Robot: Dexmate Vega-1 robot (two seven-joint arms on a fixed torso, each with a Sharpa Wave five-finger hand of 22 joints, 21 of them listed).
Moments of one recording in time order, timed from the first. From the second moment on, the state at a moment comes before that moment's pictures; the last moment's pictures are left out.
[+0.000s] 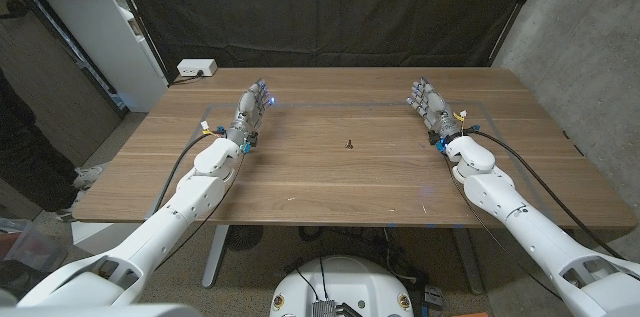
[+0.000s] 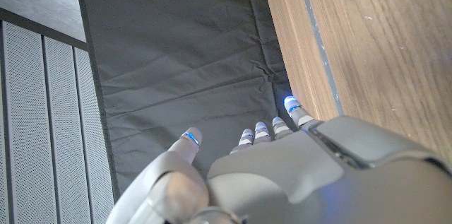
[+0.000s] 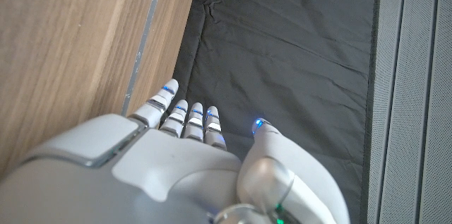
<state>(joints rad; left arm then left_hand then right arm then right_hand) 0.84 0.51 0.36 -1.30 -0.64 -0.29 -0.04 0.03 0.07 0.59 0.18 0.21 -0.17 0.03 0.17 0.17 -0.17 -0.02 0.19 0.18 -0.17 0.03 0.18 0.17 -0.17 0.02 0.56 0.18 -0.86 -0.46 -0.31 -1.31 0.59 0.26 0.06 0.24 0.16 0.22 0.14 0.29 0.10 0.04 0.18 0.18 0.07 0.05 0.18 0.18 0.03 0.02 0.18 0.17 0.19 -0.03 0.19 0.17</state>
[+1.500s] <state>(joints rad) 0.89 0.55 0.31 -1.44 -0.46 -0.23 0.03 0.21 0.03 0.58 -0.06 0.18 -0.16 0.01 0.21 0.18 -0.15 0.00 0.23 0.19 -0.14 0.09 0.20 0.18 -0.17 0.12 0.55 0.19 -0.92 -0.17 0.04 -1.35 0.28 0.14 0.27 0.25 0.16 0.23 0.13 0.29 0.10 0.05 0.18 0.18 0.07 0.05 0.18 0.18 0.03 0.02 0.18 0.17 0.19 -0.03 0.19 0.17</state>
